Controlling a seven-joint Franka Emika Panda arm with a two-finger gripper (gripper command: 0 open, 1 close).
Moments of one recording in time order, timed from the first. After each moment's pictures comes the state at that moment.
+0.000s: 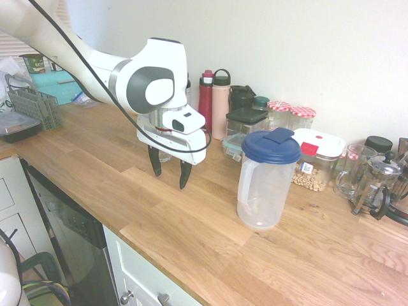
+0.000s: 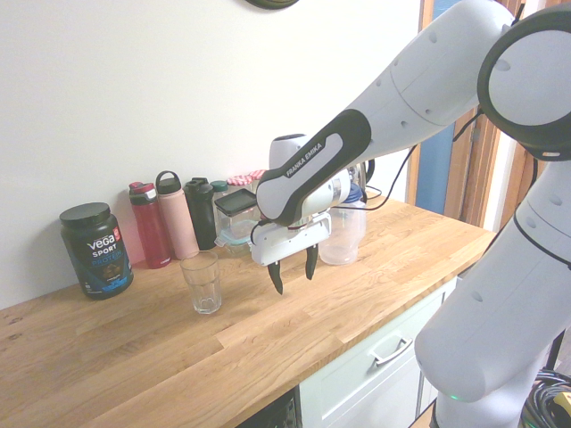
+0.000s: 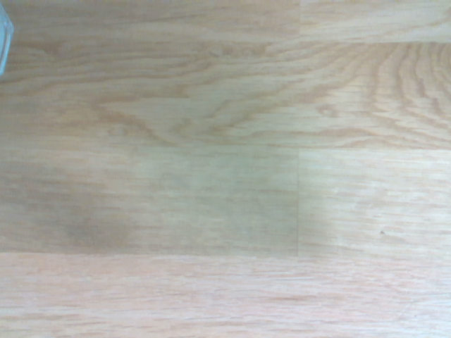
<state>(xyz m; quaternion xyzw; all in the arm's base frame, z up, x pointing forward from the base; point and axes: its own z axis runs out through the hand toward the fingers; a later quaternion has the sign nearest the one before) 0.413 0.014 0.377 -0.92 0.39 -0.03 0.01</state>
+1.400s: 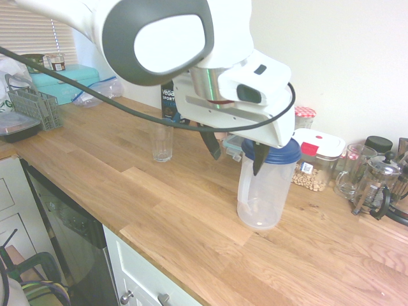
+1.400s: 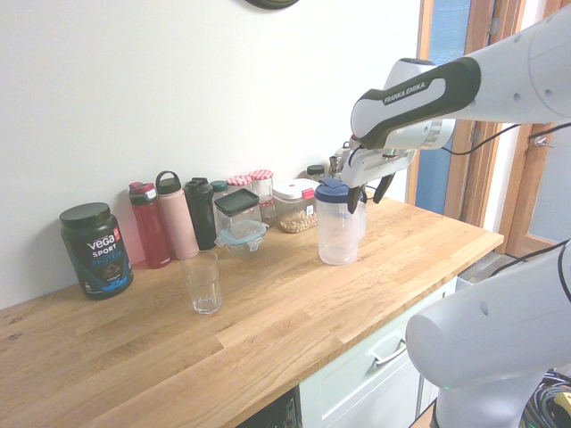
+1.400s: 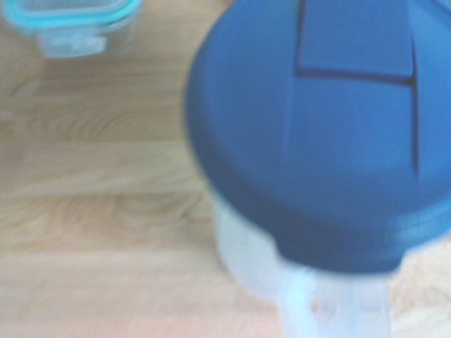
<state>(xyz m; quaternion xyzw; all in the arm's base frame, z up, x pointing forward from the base) 0.336 -0.187 0.498 -0.89 0.41 -0.20 0.05</state>
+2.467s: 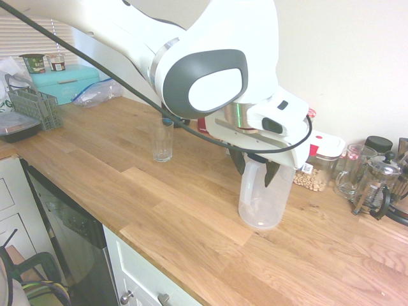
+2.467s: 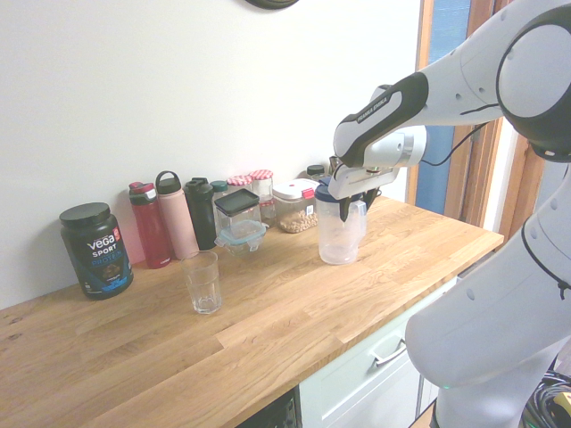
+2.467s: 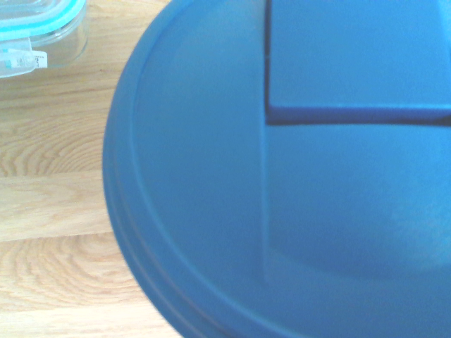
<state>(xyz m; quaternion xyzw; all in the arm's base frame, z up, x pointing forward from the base) 0.379 -0.200 0.463 -0.88 0.43 -0.18 0.05</state>
